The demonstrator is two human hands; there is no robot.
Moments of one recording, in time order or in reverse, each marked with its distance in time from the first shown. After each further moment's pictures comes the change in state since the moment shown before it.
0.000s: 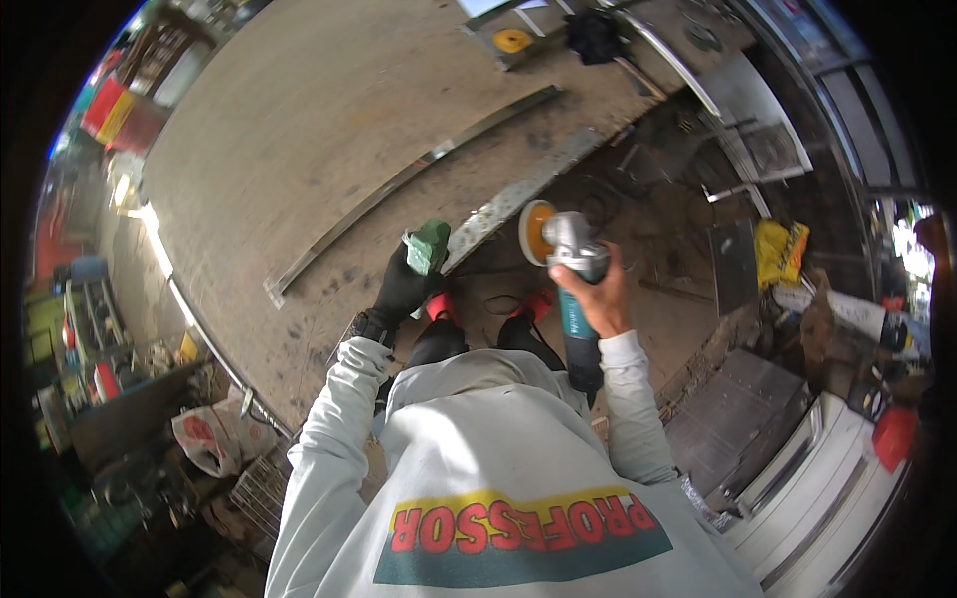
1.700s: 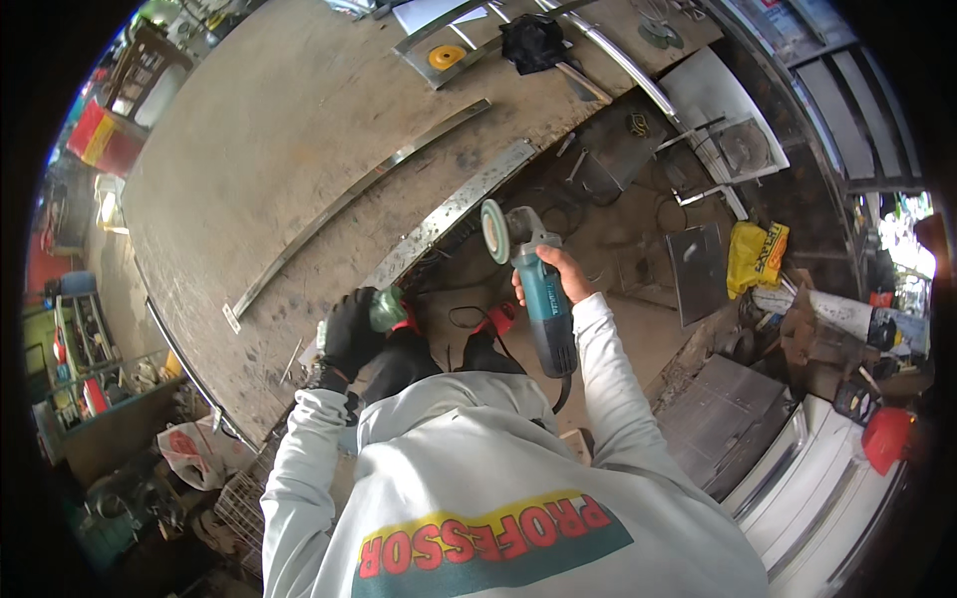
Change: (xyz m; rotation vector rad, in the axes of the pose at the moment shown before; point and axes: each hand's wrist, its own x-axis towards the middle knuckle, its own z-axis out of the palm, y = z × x) left_hand -0.039 0.022 0.058 1.075 0.012 0.064; right_hand 0.082 0.071 -0.090 0.752 -0.597 0.529
